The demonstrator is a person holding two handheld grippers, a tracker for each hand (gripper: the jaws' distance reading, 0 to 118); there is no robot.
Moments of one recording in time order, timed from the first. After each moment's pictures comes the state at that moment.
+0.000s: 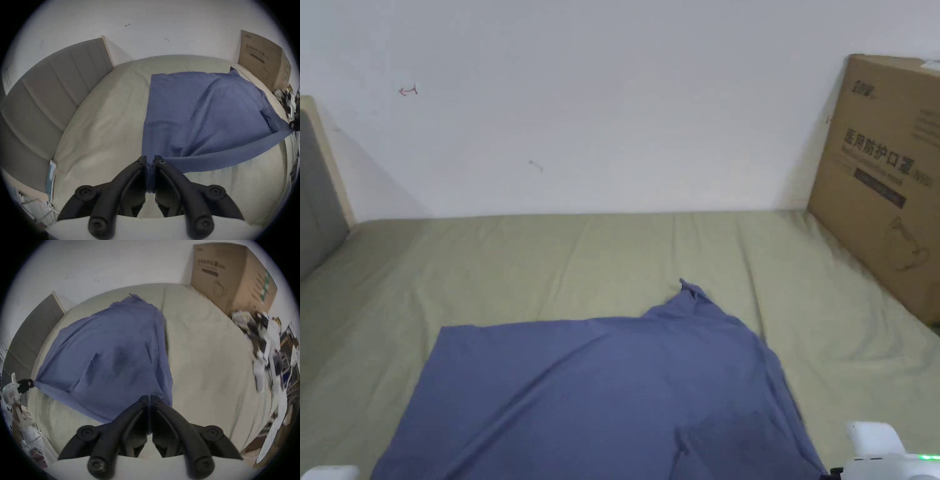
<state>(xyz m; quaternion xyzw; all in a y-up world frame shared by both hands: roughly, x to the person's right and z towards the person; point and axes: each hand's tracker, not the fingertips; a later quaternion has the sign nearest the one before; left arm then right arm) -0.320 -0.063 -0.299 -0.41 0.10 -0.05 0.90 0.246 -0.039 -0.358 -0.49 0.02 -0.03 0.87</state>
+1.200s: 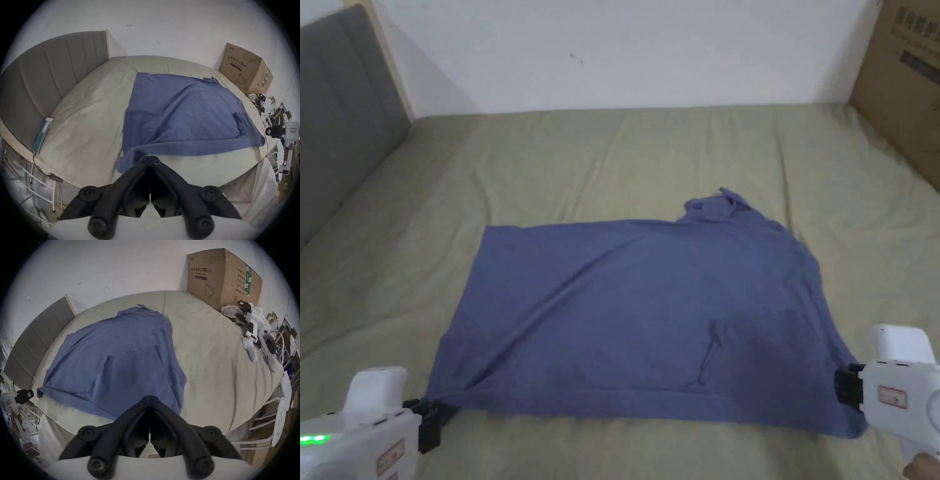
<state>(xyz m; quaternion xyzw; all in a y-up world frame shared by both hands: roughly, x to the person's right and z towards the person) -0.310 -0.051 -0.148 -0.40 0.04 0.04 0.91 0.228 -0.044 -0.239 -0.44 0.04 -0.04 0.90</state>
